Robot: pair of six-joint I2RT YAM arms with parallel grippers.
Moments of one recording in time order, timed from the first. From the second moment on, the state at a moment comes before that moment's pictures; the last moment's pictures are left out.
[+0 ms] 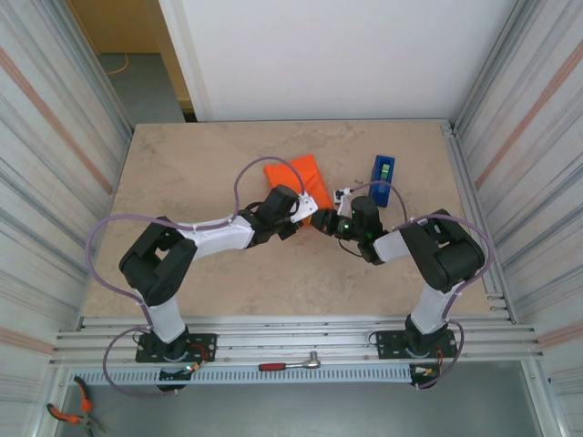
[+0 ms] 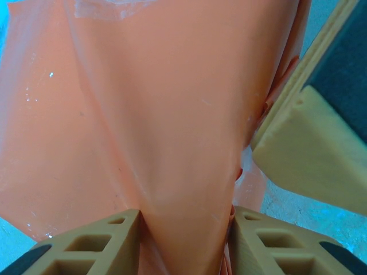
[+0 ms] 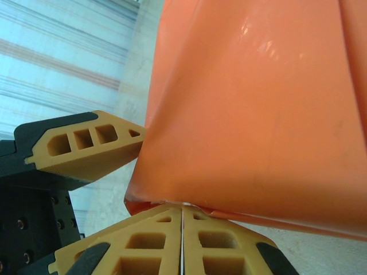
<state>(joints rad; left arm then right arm) -0.77 1.77 1.04 -0.03 -0.17 0.45 0.47 1.77 0.57 0.83 -0.51 0.91</state>
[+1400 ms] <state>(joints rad) -0.77 1.78 1.04 -0.02 -0.17 0.45 0.46 1.76 0.57 0.83 -0.52 0.91</state>
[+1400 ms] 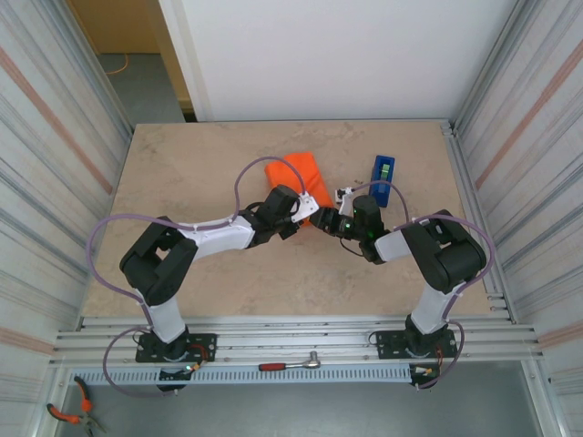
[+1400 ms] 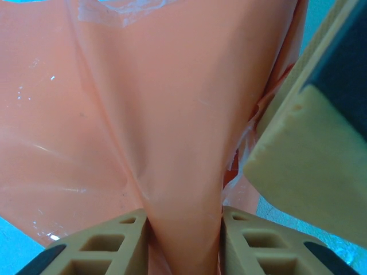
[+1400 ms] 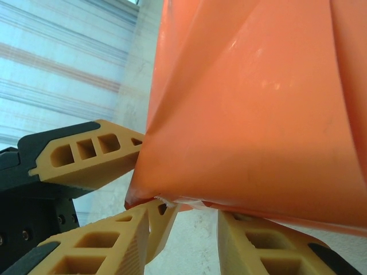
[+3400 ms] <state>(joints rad) -0.78 1.78 1.04 0.00 -0.17 0.45 0.45 1.77 0.53 0.76 -0.53 0.90</state>
